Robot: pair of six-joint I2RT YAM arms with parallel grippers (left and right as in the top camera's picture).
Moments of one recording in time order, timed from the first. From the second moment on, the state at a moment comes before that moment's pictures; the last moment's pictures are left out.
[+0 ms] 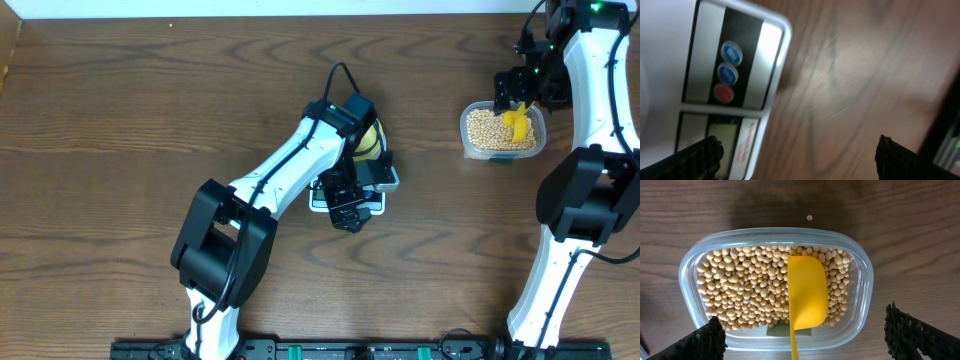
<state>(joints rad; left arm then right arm) -0.60 2.02 1.56 -1.22 0.29 0.76 -0.13 2.30 2.27 -1.48 0.01 -0.13</state>
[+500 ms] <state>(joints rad) -0.68 2.02 1.47 -1.19 0.07 0.83 -0.13 2.30 2.27 -1.48 0.01 -0.13</state>
